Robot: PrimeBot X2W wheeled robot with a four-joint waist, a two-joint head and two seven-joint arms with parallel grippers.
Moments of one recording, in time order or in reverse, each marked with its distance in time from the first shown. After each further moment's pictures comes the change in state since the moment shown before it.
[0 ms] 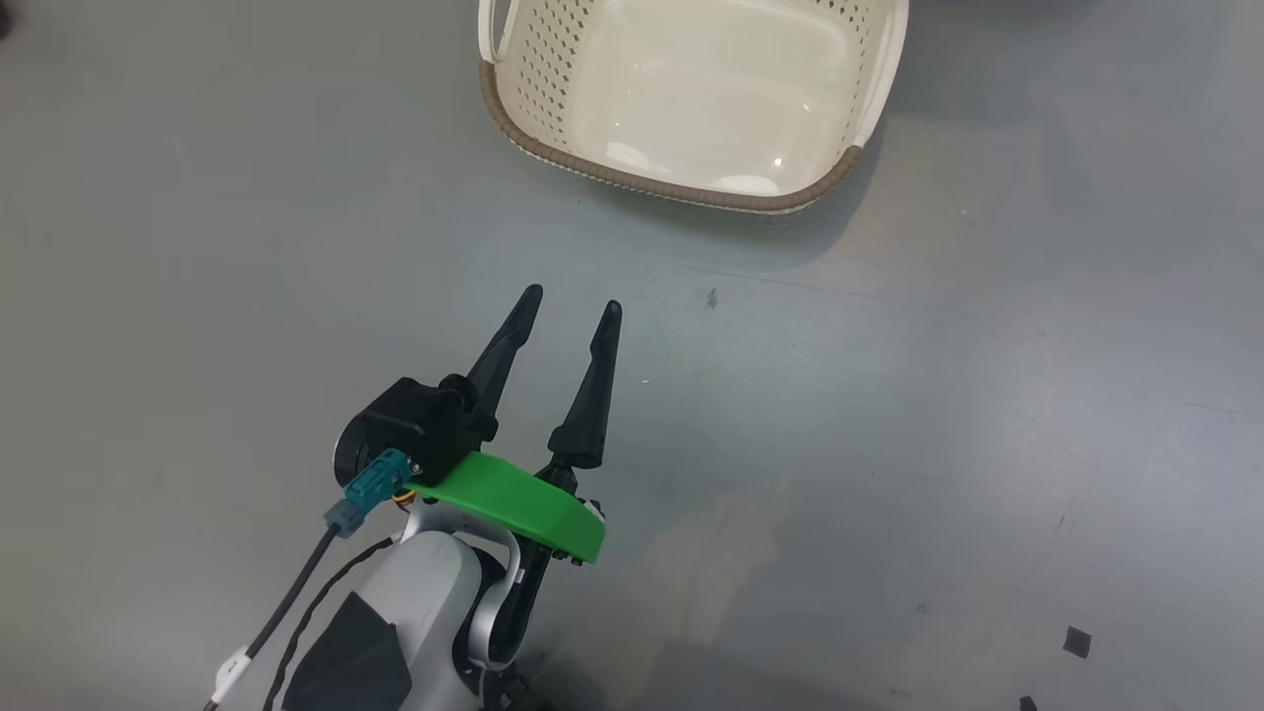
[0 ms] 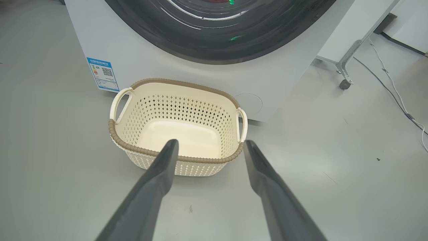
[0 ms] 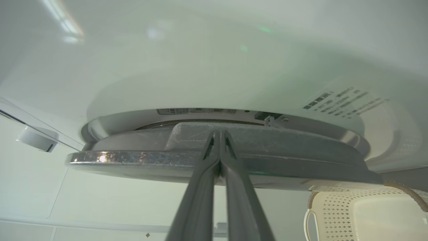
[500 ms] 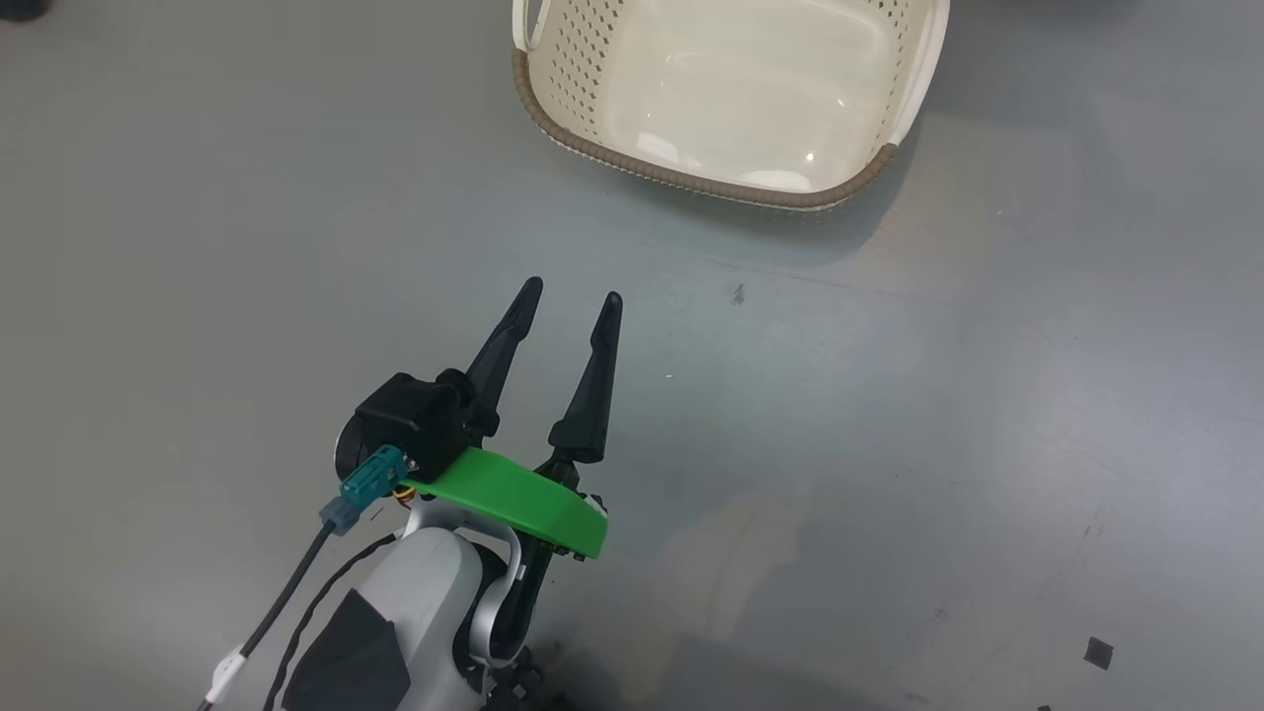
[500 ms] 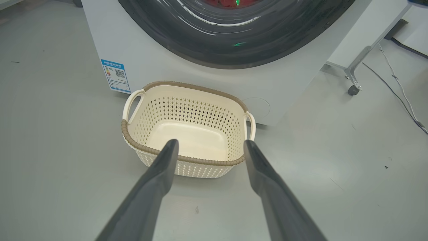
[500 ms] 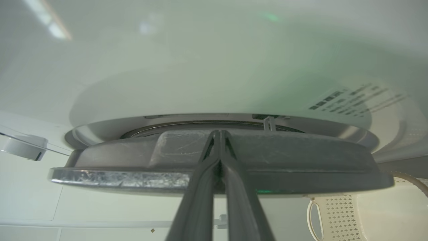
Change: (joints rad) left arm -0.004 -0.003 0.006 -0.016 -0.017 0.009 0.000; right arm -0.088 -0.024 -0.001 0.110 -0.002 -0.016 0.039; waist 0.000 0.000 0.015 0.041
